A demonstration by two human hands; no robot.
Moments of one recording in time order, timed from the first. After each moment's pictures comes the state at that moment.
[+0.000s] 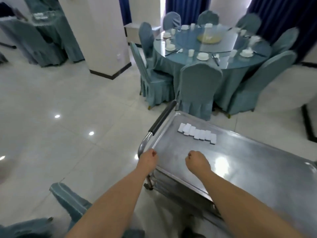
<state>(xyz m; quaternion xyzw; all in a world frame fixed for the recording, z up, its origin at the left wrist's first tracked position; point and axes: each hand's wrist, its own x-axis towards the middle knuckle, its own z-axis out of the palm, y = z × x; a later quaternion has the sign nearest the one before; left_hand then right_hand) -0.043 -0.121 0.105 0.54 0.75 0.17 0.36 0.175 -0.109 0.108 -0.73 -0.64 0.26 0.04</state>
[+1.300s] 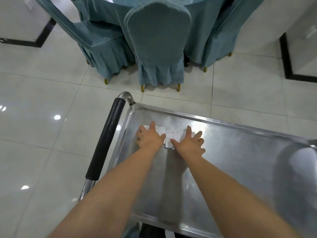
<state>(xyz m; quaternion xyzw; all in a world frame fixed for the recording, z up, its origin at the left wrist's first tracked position) 0.157 0.182 -0.021 0.58 0.74 -0.11 0.31 0.285 0.124 -0.031 -0.87 -0.37 0.32 -0.02</state>
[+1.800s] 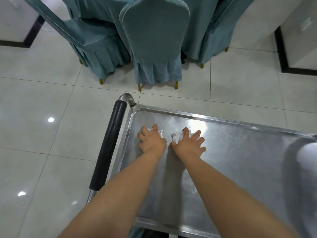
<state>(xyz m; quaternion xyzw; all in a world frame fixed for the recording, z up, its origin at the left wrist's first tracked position) 0.146 0.188 -0.039 0.62 0.73 -0.09 0.27 0.257 0.140 -0.053 -0.89 -0.38 0.26 -0.06</state>
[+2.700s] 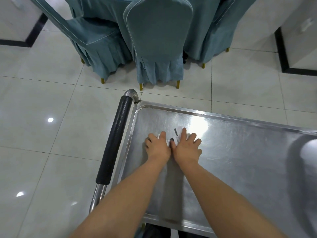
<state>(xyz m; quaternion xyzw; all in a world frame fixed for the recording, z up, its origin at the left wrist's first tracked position) 0.130 0.148 -0.061 0.66 0.69 -0.05 0.30 0.224 0.112 -0.064 -0.88 -0.45 0.19 -0.04</state>
